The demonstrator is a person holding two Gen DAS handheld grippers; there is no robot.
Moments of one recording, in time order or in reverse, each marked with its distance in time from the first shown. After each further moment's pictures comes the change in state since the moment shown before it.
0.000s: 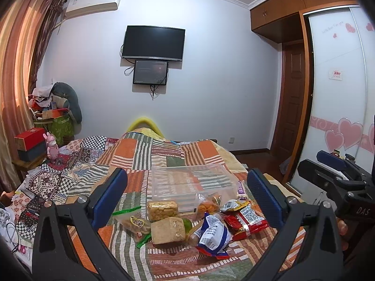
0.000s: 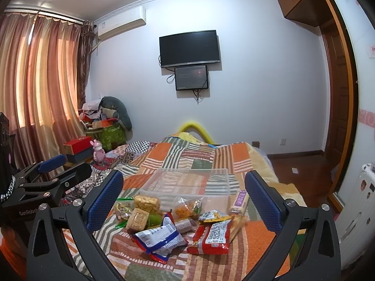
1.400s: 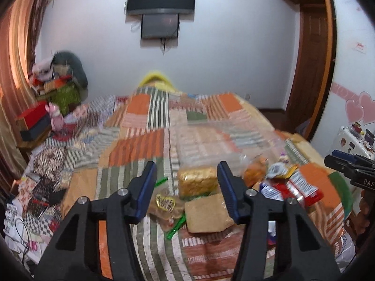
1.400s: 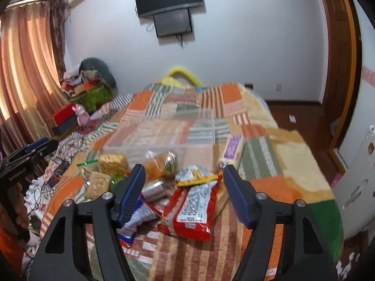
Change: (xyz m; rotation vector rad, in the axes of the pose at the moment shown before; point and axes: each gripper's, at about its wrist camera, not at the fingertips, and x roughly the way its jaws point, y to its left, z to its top) left arm 0.107 0.071 -0.042 0.006 0.320 0.064; right arm 0.088 -0.059 -0.050 0.116 0.385 -0.024
